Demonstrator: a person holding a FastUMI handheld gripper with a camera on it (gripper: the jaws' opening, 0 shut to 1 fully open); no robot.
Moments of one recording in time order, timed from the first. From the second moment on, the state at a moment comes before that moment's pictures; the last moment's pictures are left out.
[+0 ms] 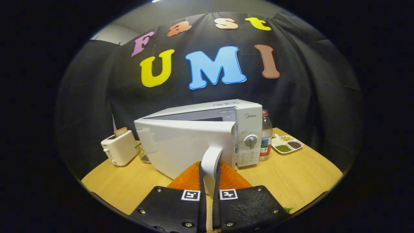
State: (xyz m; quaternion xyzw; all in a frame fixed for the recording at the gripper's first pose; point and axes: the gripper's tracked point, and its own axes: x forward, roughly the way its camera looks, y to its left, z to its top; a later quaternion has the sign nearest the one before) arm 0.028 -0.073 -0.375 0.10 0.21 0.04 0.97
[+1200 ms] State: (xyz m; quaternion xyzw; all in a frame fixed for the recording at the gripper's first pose) arm -0.104 0.160 -0.352 0.06 0.09 0.08 0.99
